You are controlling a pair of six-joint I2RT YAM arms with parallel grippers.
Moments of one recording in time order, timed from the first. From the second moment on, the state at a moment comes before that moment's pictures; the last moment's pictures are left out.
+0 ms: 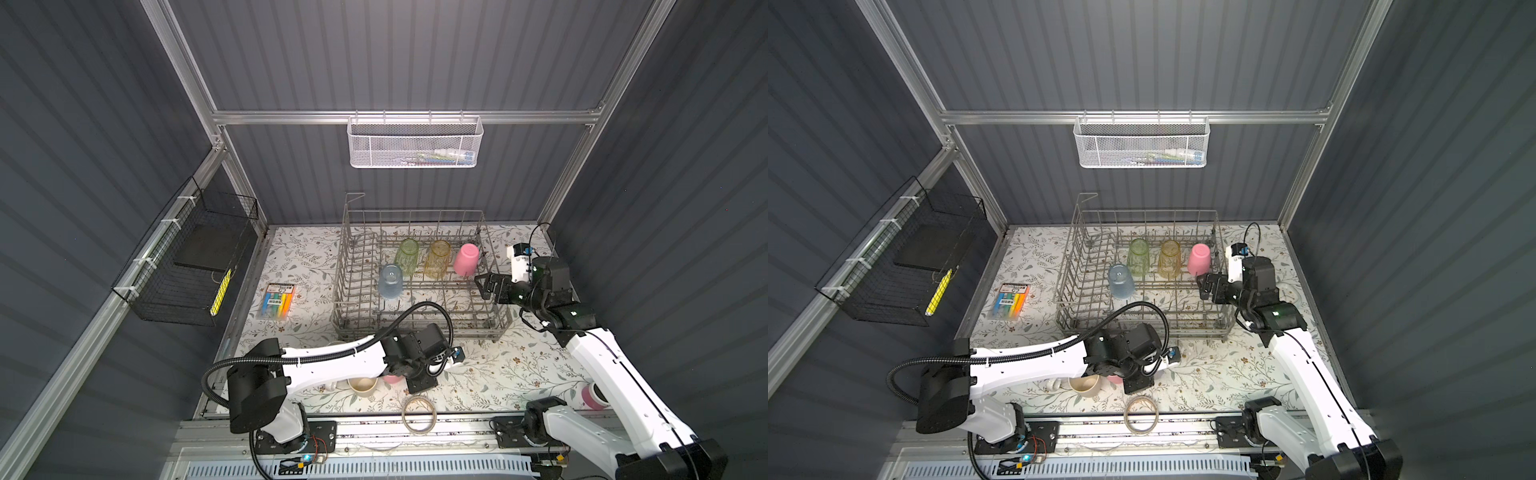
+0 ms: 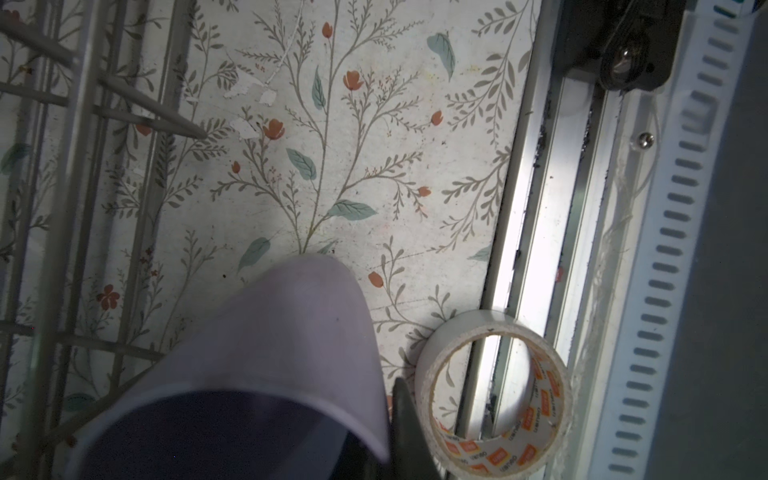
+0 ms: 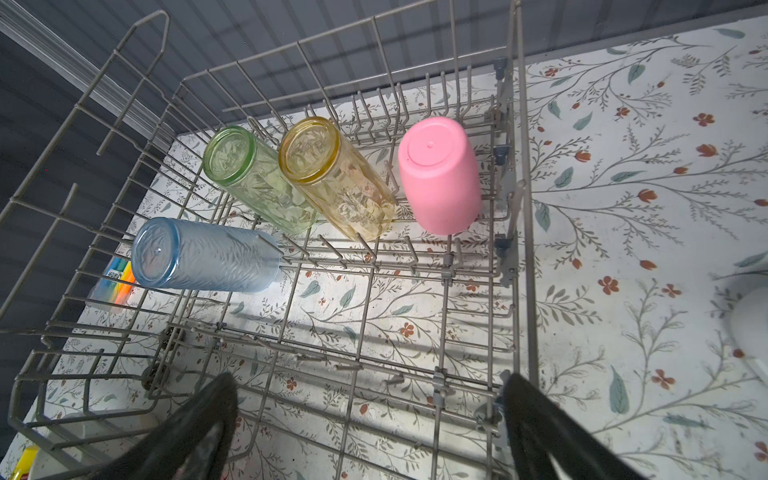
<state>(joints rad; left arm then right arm) -1.24 1.56 1.11 -0.69 0.11 0.17 0.20 1.00 0.91 -0.50 -0.19 0.28</state>
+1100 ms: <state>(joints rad) -1.22 1.14 1.08 -0.47 0.26 0.18 0.19 0.84 0.91 -0.45 -0.42 0.38</state>
